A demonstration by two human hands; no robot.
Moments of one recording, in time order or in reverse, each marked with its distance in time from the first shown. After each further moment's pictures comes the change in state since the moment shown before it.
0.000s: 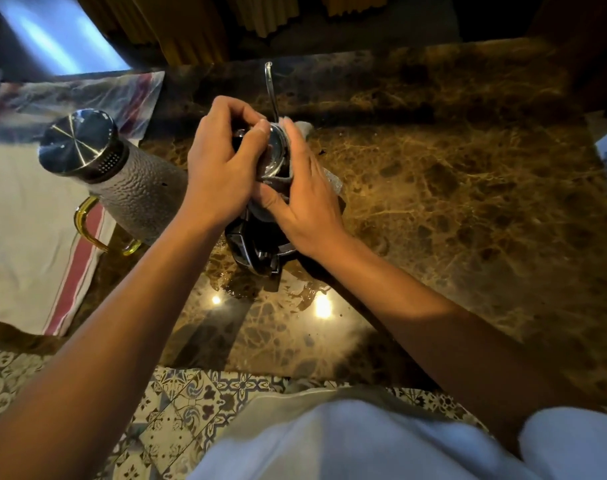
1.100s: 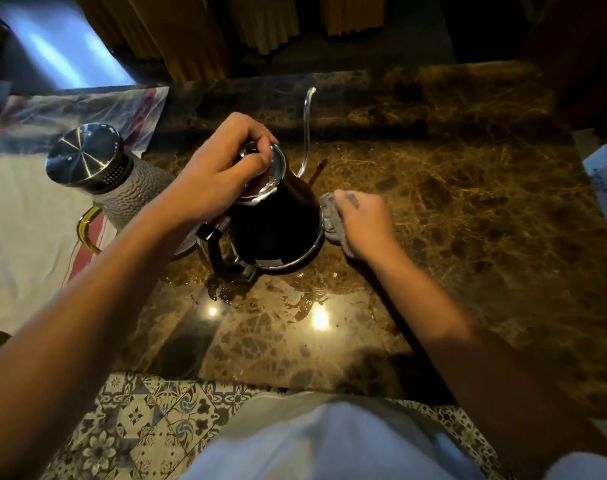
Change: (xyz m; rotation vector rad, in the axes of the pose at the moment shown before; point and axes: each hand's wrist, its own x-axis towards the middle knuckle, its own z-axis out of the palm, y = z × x) left_hand 0.018 0.004 -0.026 -0.017 -0.416 0.060; right_hand -0.010 0.050 -0.050 0.059 0.043 0.591
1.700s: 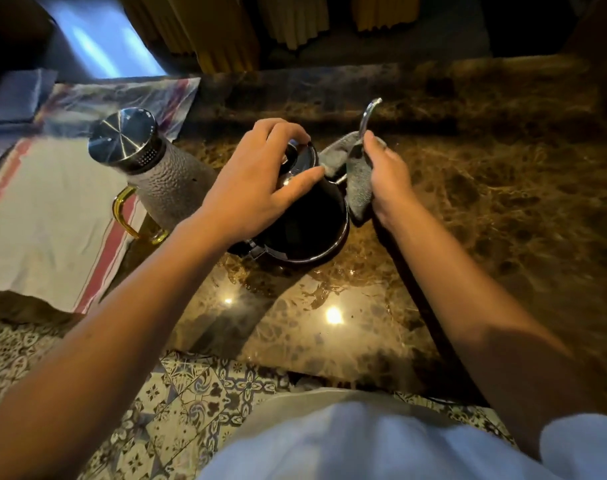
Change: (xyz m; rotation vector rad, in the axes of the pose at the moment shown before) left_hand -0.026 0.008 0.021 0.398 0.077 0.026; right_hand 0.032 -0.039 -0.001 0.676 -0.088 0.233
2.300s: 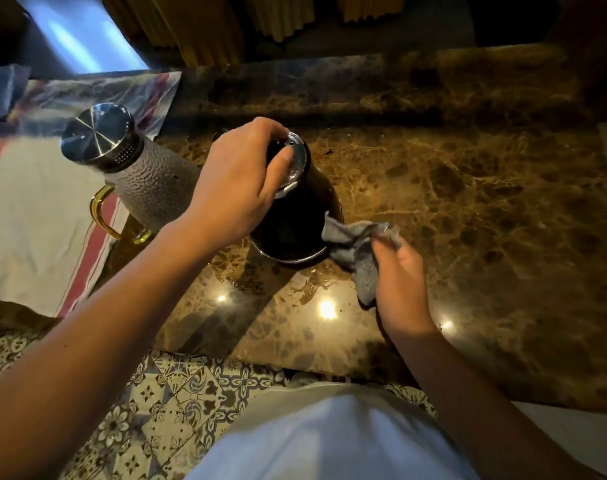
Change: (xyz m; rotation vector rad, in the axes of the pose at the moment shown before) left_hand -0.005 0.014 0.003 0.033 0.093 -0.029; right_hand -0.128 0.055 -0.045 -0.001 0.041 -0.090
